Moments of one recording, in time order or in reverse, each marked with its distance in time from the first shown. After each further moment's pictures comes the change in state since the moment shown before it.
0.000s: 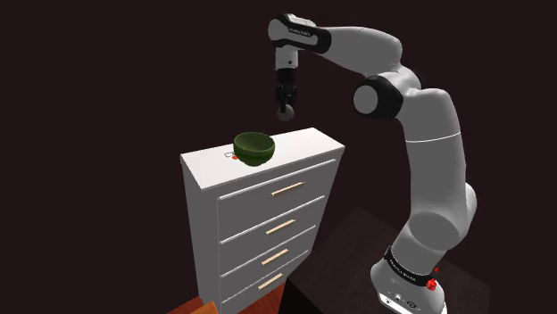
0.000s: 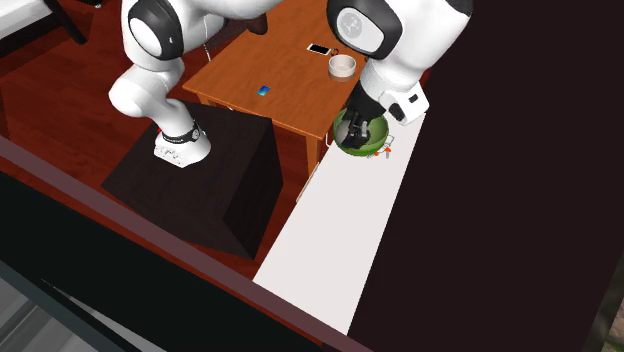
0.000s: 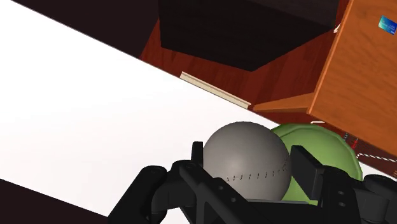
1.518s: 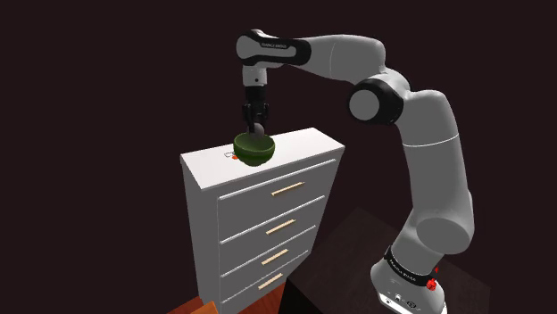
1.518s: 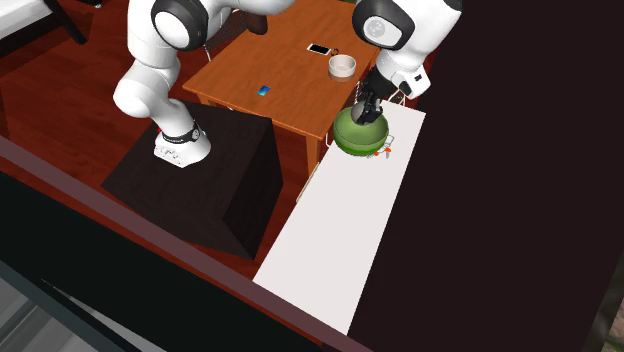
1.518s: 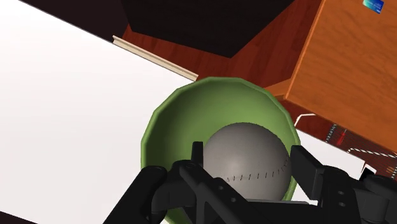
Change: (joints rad) arm 0.174 0.011 0.057 -0.137 0.036 0.167 0.209
